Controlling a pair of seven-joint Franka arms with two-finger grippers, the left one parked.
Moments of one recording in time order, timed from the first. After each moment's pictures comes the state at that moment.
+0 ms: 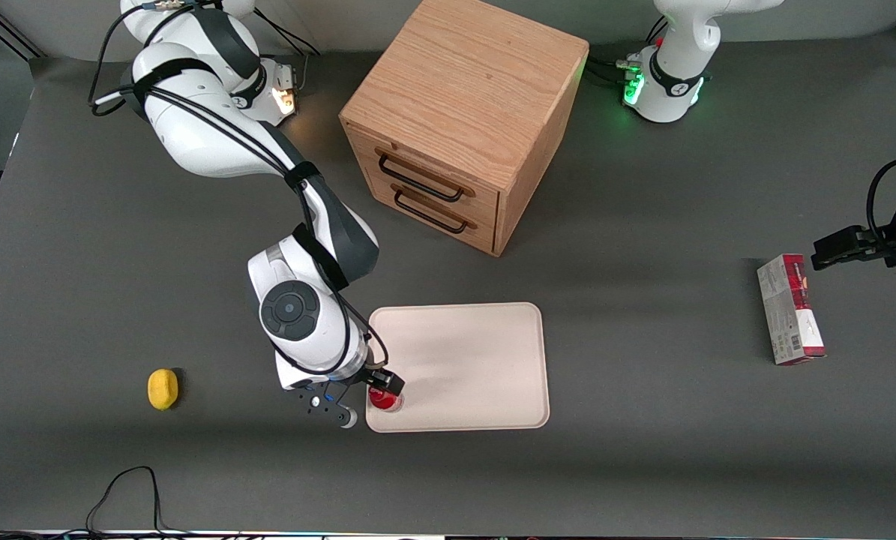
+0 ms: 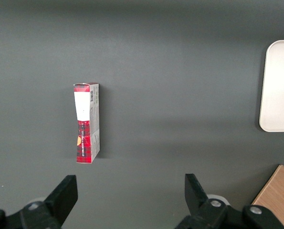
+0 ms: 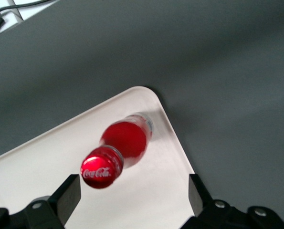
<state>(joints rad) 0.33 0.97 0.25 -0.87 -0.22 1.91 0.99</state>
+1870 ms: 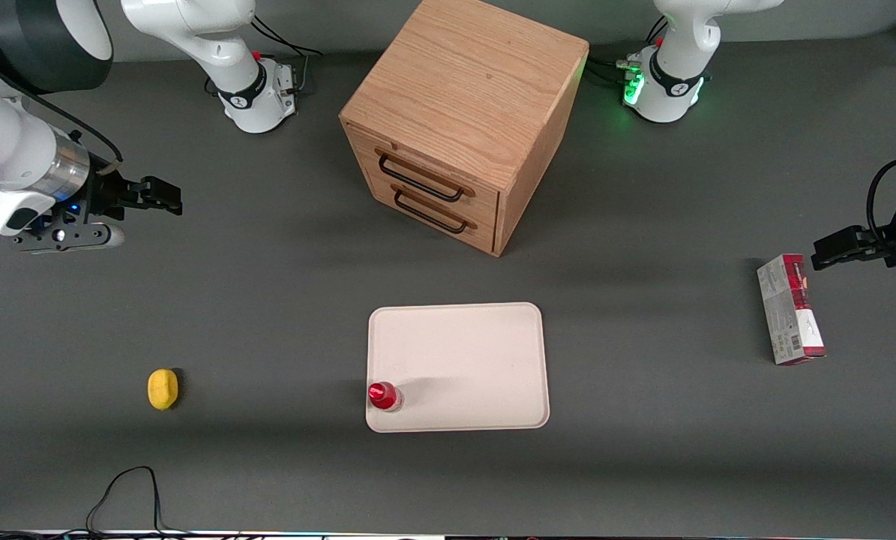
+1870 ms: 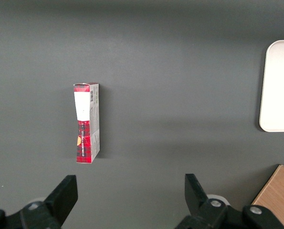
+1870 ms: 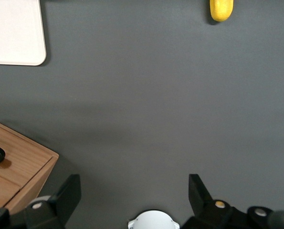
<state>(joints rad) 0.05 -0.02 0.05 -1.72 0.01 1.52 0.05</state>
